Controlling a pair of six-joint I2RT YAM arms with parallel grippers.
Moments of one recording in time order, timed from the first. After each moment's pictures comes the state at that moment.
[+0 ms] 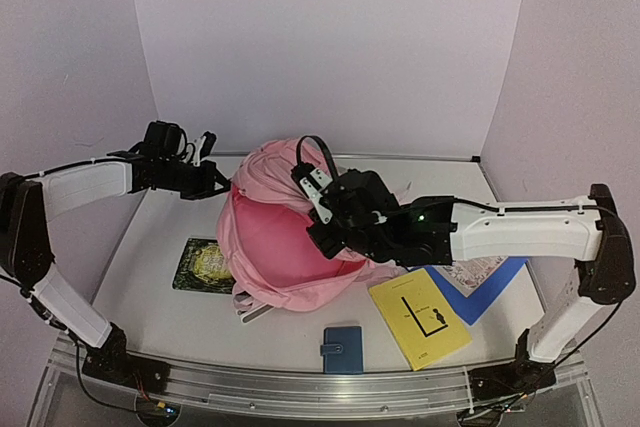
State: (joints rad) left arm -0.31 1.52 1.09 -0.27 0.48 -0.34; right arm 1.20 1.66 1.31 -0.21 0.56 0.00
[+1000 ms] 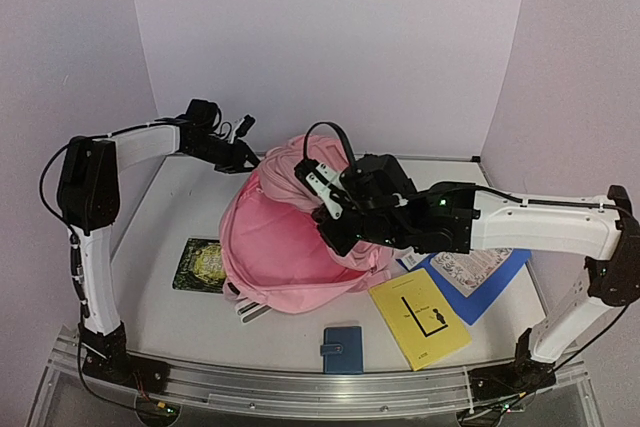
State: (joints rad) left arm -0.29 2.05 1.71 -0.48 0.72 -0.09; right arm 1.18 1.58 1.33 -0.32 0.38 -0.06
